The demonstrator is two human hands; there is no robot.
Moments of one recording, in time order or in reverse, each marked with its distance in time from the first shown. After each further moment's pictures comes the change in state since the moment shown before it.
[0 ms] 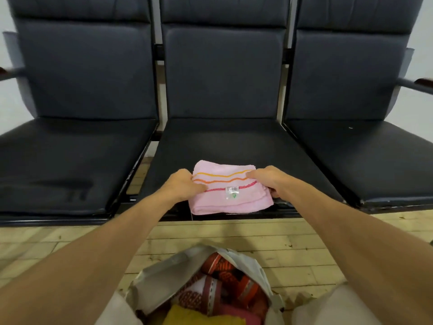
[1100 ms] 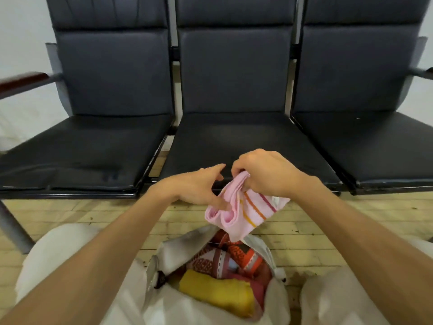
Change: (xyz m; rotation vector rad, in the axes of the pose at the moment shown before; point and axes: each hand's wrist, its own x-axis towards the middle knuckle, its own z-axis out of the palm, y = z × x) left_hand -0.111 0.023 -0.020 0.317 -0.370 0.377; right_hand -0.130 -0.008 0.000 -0.995 0.028 -0.973
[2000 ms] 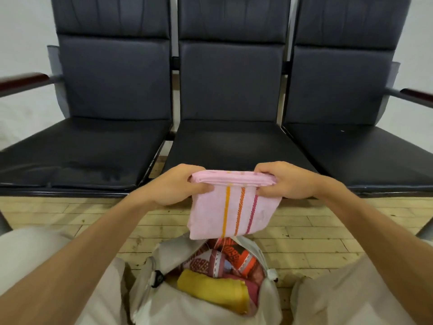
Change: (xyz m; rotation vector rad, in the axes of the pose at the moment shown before) left_hand -0.056 -0.020 -0.003 -0.383 0.269 0.194; right_hand -0.035 0.027 -0.009 0.428 -0.167 0.055
